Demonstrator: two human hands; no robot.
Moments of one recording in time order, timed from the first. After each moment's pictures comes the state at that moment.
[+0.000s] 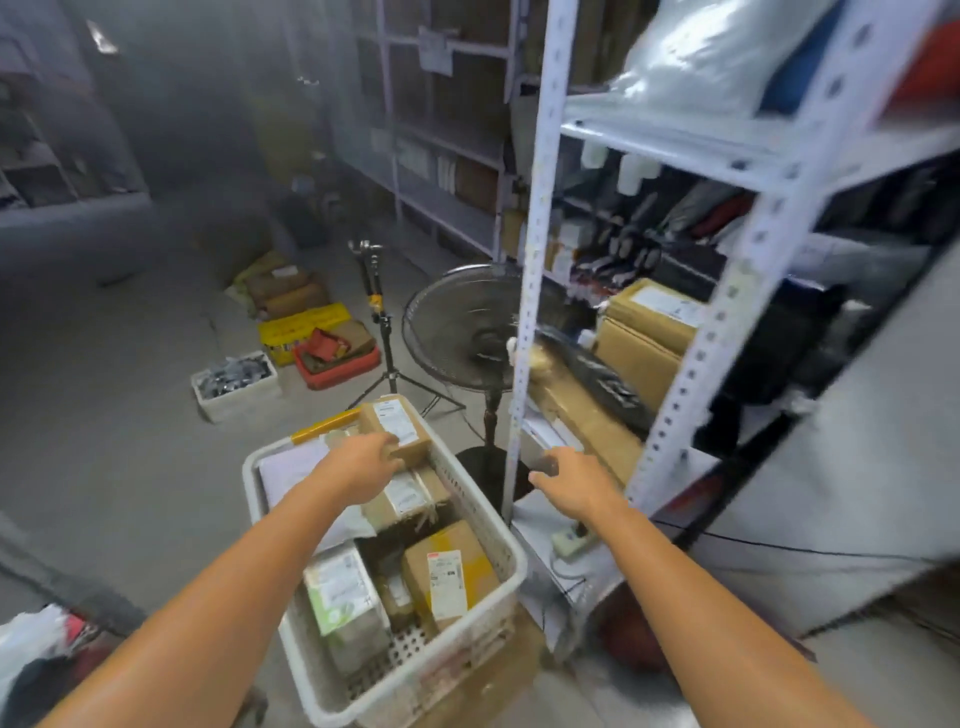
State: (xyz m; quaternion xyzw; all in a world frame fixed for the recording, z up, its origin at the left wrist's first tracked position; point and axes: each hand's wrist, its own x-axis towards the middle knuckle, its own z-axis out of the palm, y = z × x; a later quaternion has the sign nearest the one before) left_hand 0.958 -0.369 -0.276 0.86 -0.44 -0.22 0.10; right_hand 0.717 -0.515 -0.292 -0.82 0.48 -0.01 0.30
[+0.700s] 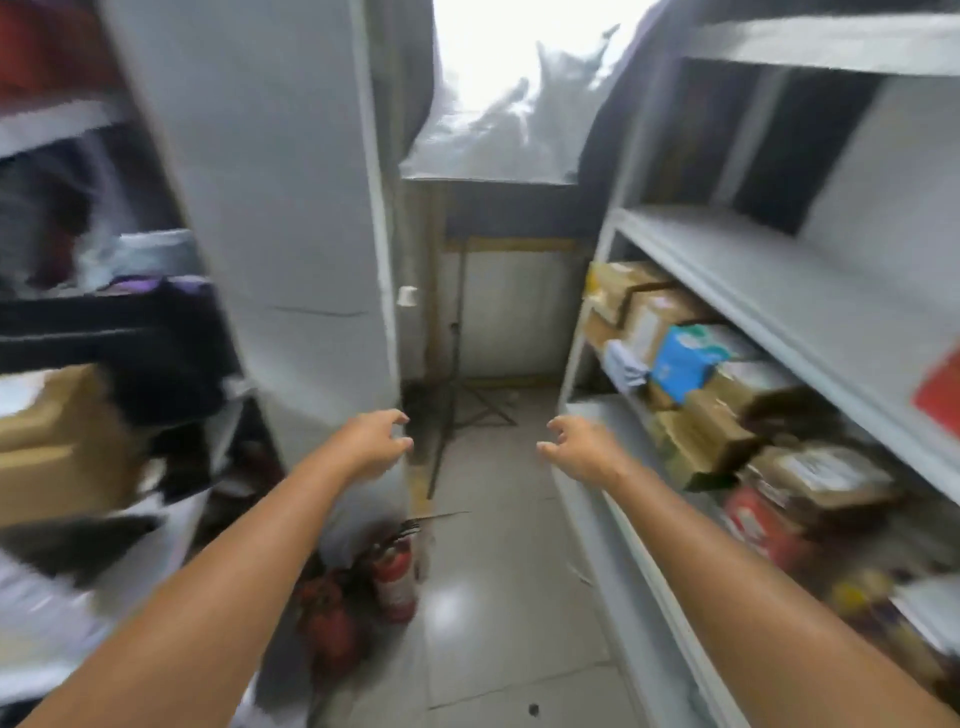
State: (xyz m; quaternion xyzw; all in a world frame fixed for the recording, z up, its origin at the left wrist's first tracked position) left_hand 0.386 -0.592 -0.231 0.47 -0.85 -0.25 0.00; right_hand 0.150 -0.437 -0.235 -0.44 0.86 -0.14 0.21
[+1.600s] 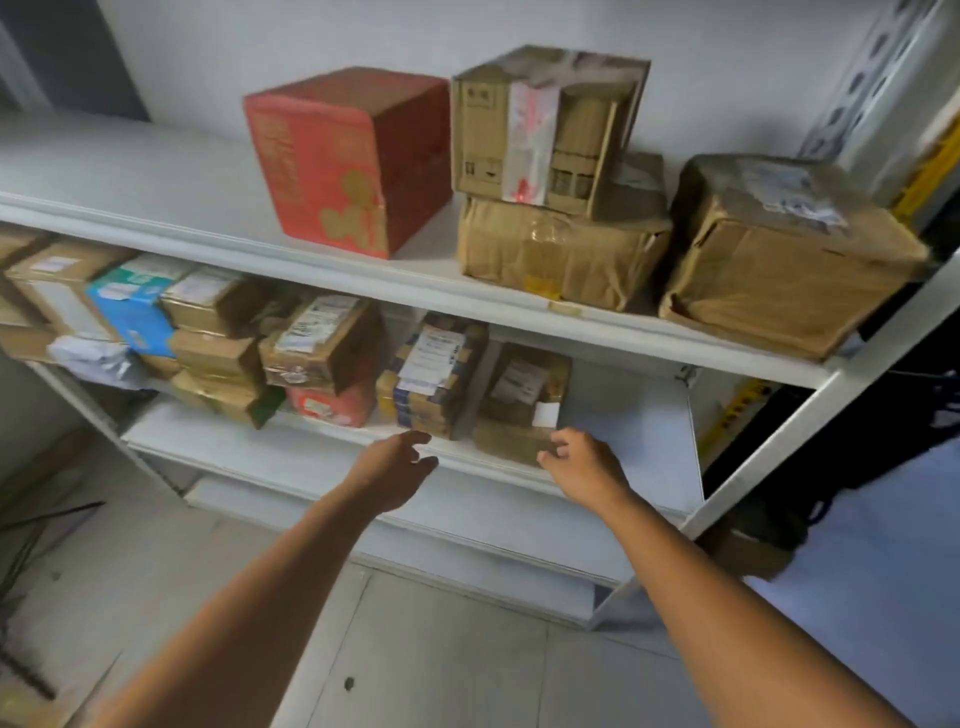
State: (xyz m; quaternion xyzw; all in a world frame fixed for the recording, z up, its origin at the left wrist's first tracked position) left_hand 0.066 -0.204 -0.329 -0.05 -0.94 -0.30 -0.16; right_hand 0.088 0.045 -0.337 0.15 0.93 -0.33 0.10
